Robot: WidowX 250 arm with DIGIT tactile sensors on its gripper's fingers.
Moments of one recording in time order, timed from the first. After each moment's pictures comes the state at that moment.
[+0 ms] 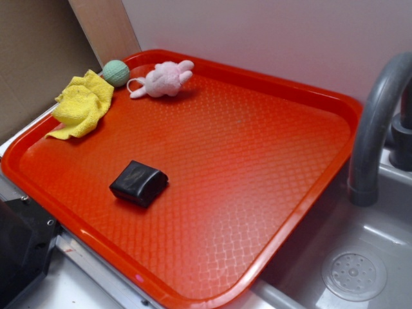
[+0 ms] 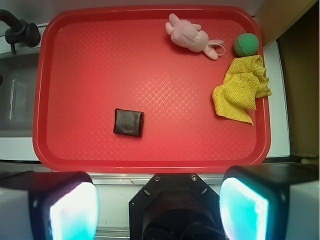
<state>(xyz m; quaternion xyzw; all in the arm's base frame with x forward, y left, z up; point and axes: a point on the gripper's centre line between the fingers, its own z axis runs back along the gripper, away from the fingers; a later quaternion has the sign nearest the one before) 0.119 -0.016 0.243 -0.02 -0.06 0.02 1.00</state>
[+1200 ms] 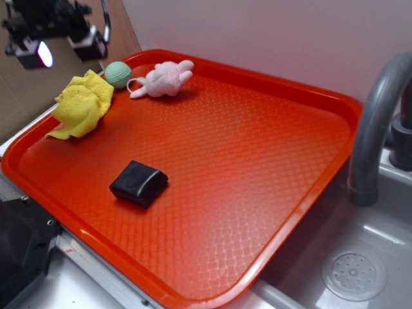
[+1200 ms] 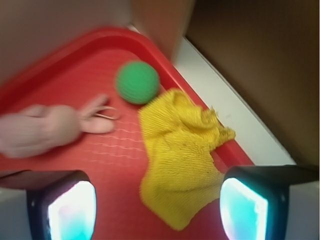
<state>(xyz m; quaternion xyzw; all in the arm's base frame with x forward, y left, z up) 0.217 0.107 0.100 0.07 -0.09 0.36 0.93</state>
